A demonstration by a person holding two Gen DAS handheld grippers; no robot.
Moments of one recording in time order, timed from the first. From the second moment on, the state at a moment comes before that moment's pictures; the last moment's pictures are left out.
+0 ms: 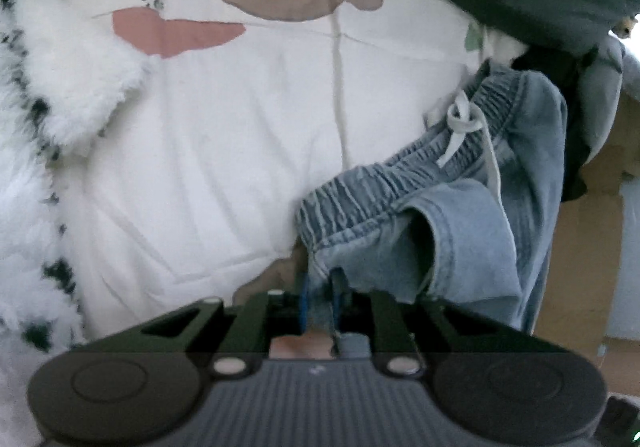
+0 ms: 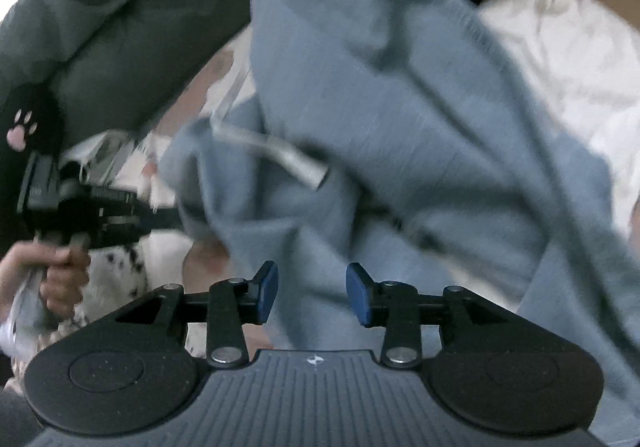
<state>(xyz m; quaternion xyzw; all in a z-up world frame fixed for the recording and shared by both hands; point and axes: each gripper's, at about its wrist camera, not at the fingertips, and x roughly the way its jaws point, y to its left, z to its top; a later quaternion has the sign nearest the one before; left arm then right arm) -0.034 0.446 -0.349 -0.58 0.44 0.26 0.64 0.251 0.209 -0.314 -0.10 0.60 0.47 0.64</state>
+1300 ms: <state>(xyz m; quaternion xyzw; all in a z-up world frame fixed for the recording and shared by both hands) 0.128 0.534 -0.380 -0.57 0.37 0.20 0.70 0.283 0.259 -0.289 -0.12 0.52 0.46 0.70</state>
